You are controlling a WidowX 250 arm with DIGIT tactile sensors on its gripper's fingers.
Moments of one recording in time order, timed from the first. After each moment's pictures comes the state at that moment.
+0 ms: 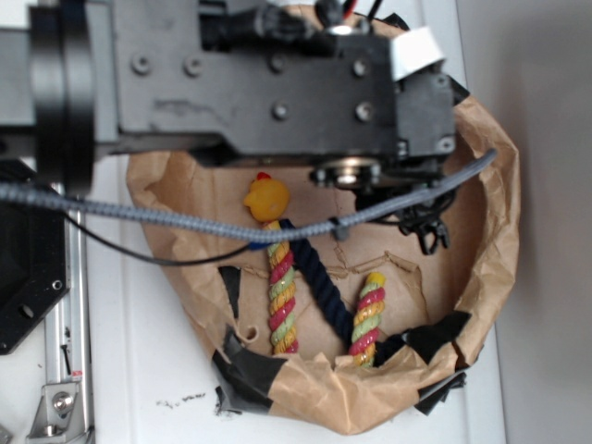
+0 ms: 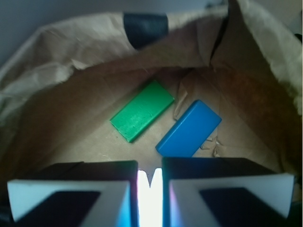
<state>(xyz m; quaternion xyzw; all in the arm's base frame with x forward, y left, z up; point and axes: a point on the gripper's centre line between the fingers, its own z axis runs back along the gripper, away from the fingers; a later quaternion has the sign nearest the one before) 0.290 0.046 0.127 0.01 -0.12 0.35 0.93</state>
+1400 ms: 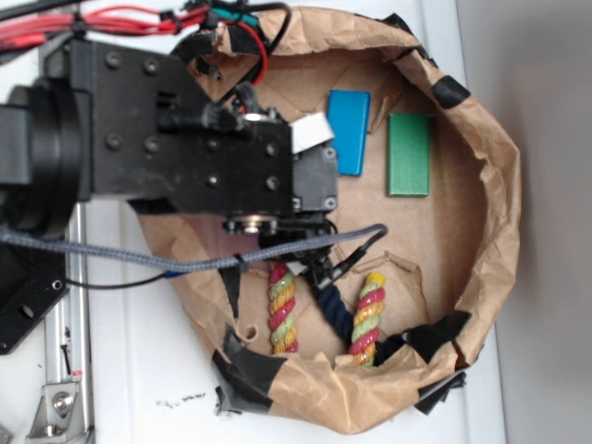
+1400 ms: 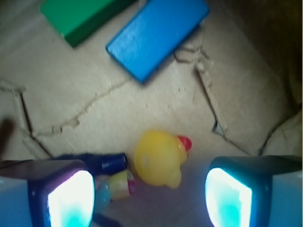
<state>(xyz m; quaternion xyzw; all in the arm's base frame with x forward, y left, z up) 0.232 0.031 0.059 0.03 -0.04 0.34 0.94</state>
